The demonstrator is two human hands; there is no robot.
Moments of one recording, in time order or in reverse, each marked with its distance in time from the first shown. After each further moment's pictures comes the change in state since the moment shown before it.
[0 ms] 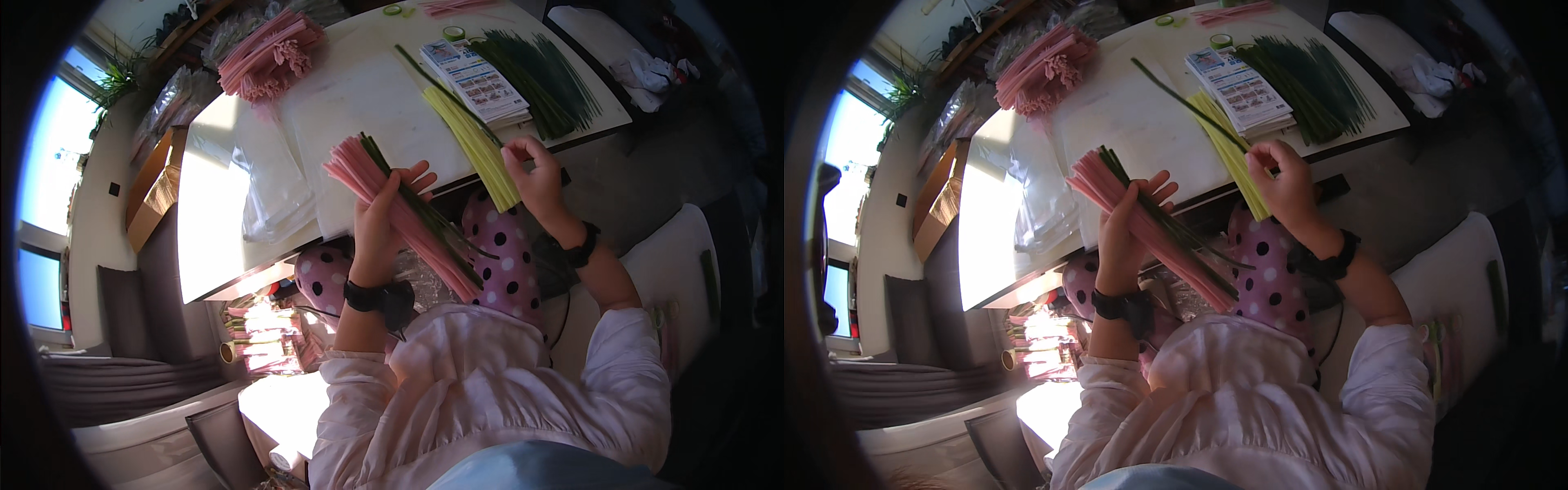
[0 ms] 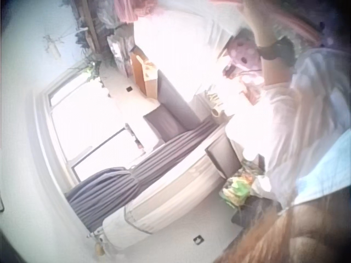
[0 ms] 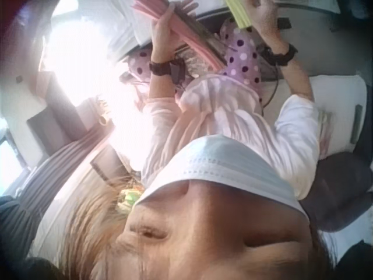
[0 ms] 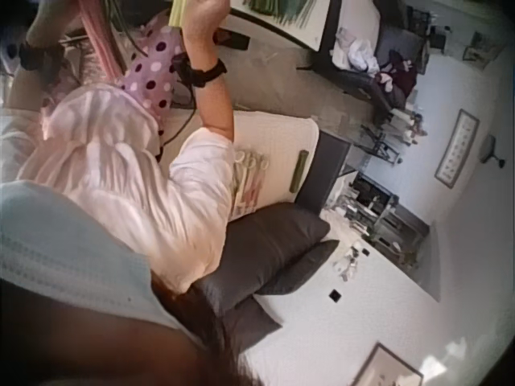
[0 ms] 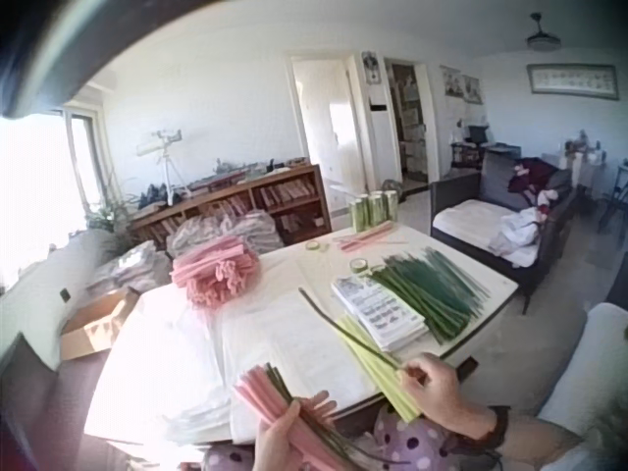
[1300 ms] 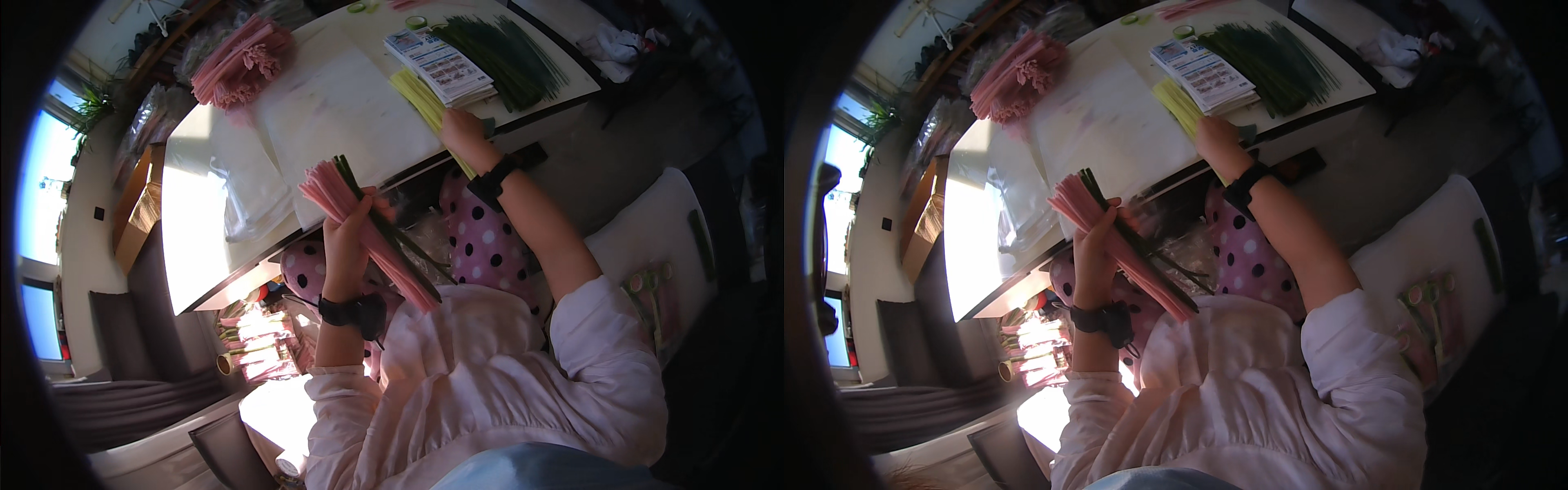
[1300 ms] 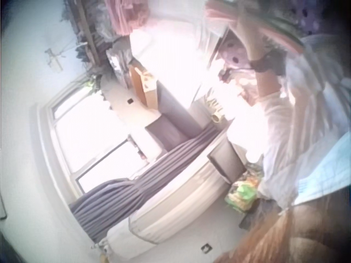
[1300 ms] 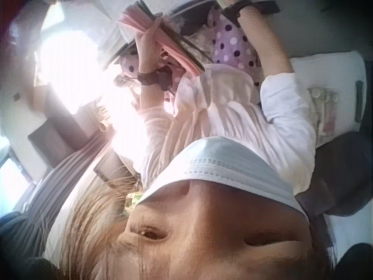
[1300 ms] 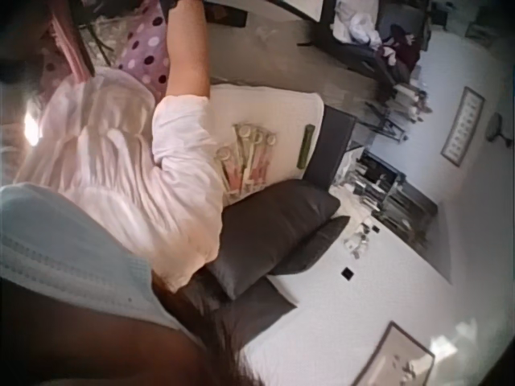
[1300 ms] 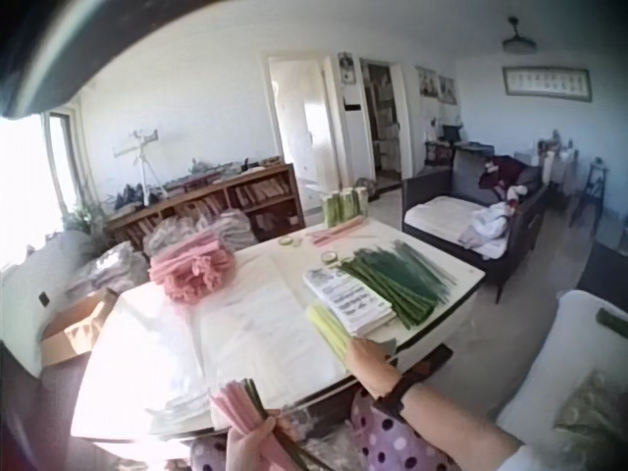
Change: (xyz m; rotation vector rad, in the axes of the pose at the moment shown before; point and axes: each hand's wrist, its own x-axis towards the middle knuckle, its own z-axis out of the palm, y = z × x) left_hand -0.049 -0.005 -0.028 0.184 0.118 -0.046; right_hand 0.029 0.078 0.077 -0.765 -0.420 0.293
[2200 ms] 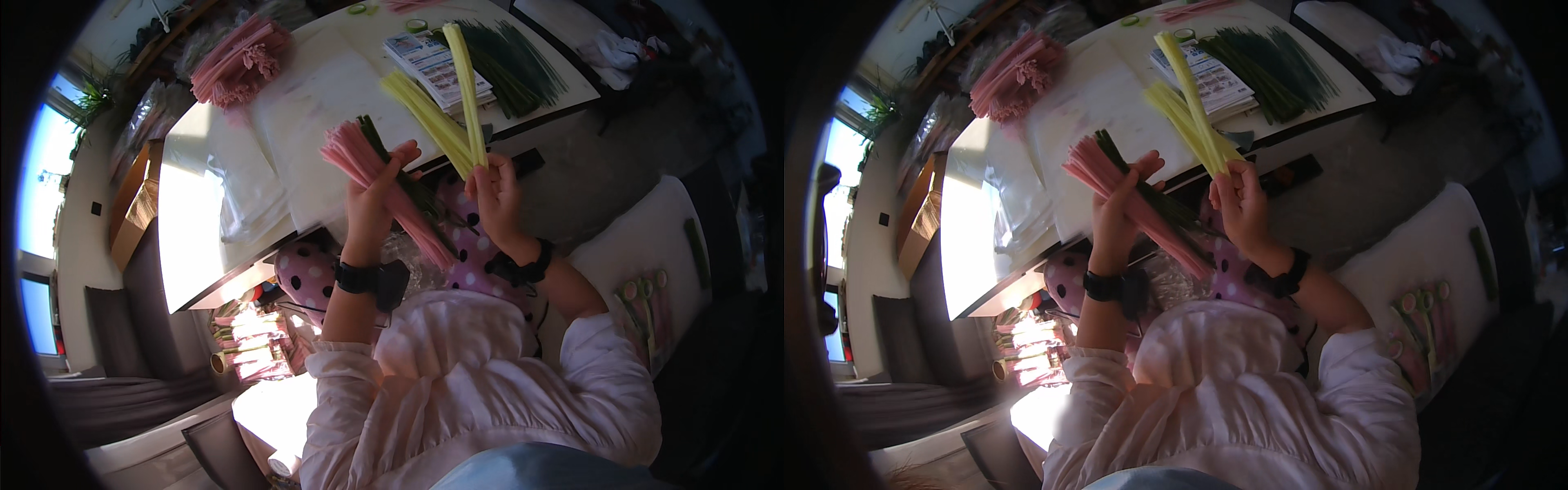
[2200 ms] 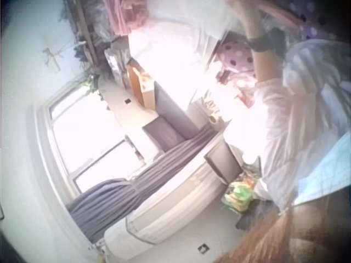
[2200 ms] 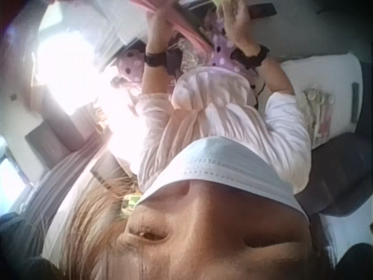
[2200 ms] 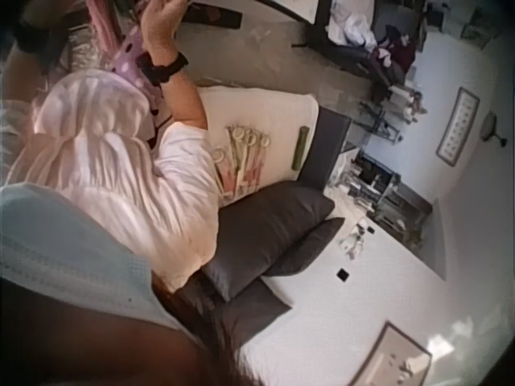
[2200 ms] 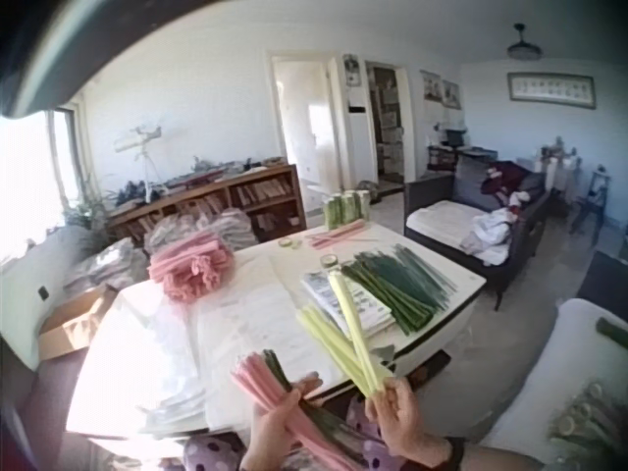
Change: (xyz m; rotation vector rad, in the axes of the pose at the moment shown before) left_hand 0.044 -0.012 0.052 -0.044 -0.215 0.156; right_hand -0.148 -0.015 -0.054 1.417 0.285 -0.177
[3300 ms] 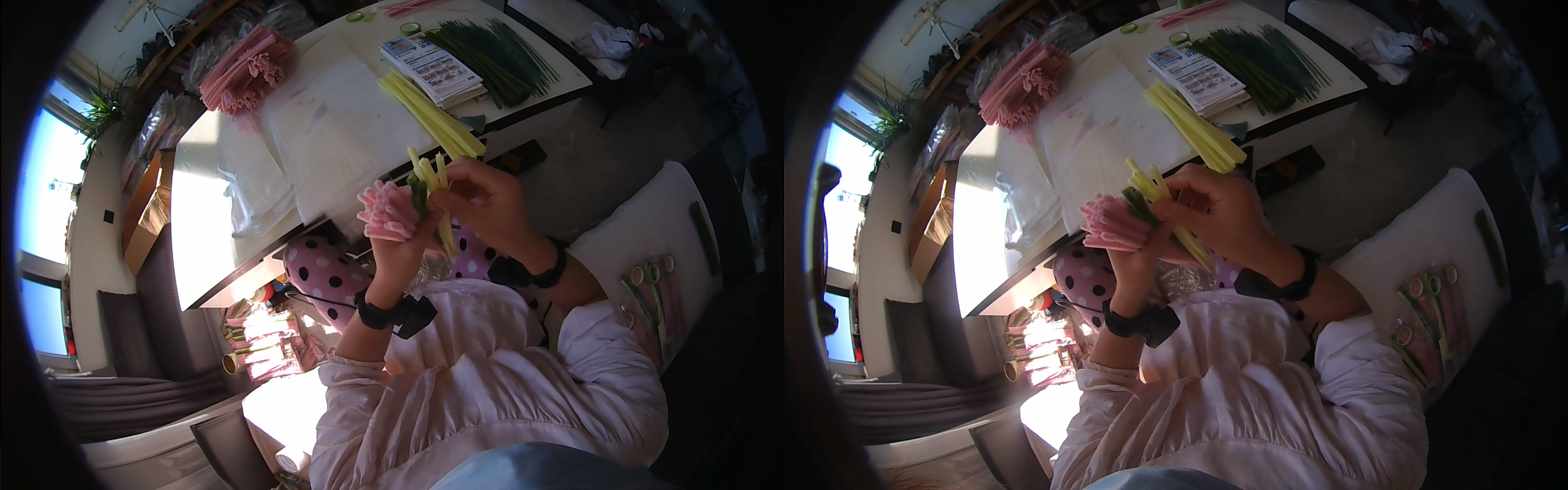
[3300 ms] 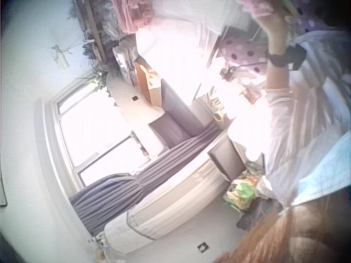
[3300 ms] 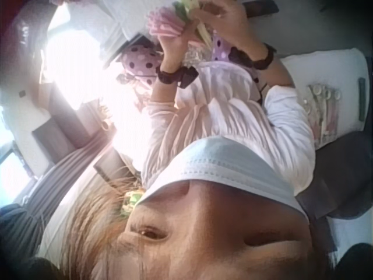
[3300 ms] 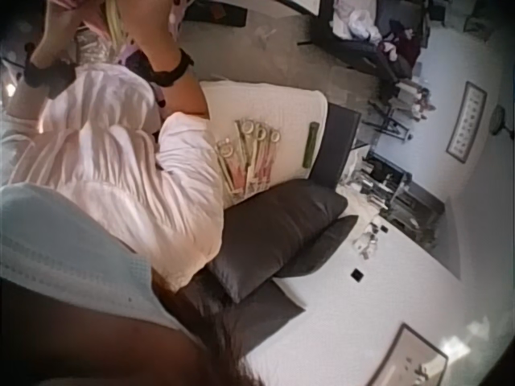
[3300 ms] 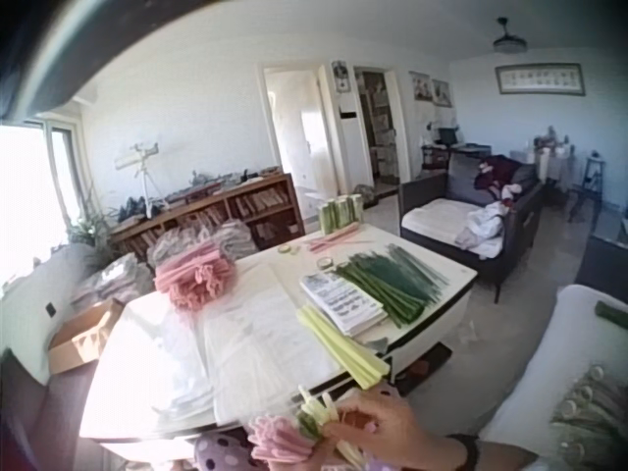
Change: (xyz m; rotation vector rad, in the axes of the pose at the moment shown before) left_hand -0.090 0.000 0.041 0.496 0.024 0.244; right_hand -0.014 -0.106 0.029 -0.143 -0.243 -0.024
